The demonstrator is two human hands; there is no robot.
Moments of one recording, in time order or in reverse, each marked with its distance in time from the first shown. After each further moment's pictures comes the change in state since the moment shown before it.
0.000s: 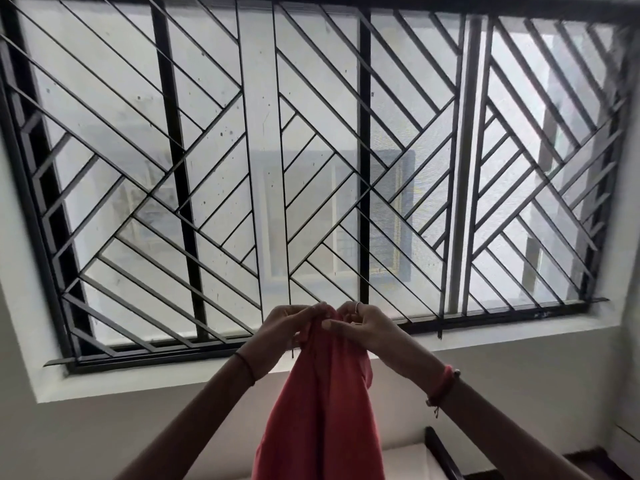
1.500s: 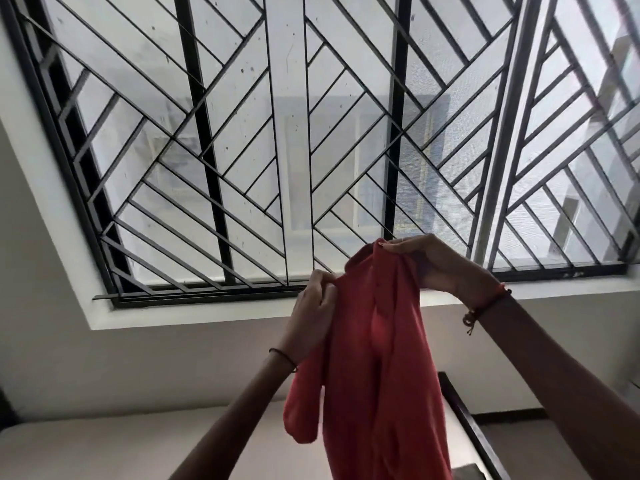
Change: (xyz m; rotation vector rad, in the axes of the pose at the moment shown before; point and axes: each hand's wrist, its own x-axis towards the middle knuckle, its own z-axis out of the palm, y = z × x) left_hand -0.033 -0.046 0.015 0.509 0.381 0.242; right_hand 0.024 -0.002 -0.043 0.536 -0.250 0.299
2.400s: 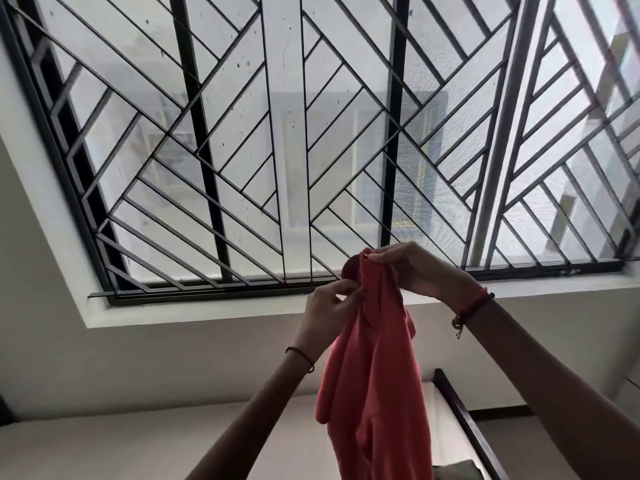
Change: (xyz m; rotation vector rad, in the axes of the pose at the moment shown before) left_hand 0.000 0.002 0.021 -0.137 -0.088 -0.039; right_hand 0.020 0.019 -0.005 -0.249 0.013 0.000
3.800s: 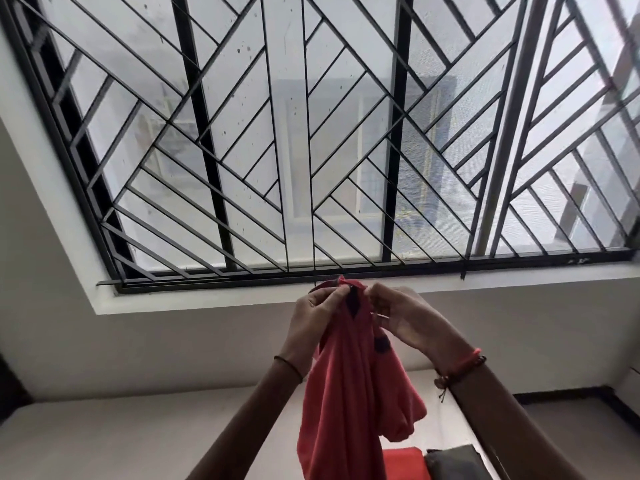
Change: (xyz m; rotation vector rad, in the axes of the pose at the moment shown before) left_hand -0.030 -0.014 0.000 -0.464 0.072 -0.307; right_hand -0.037 0.066 0.054 0.285 0.300 -0.023
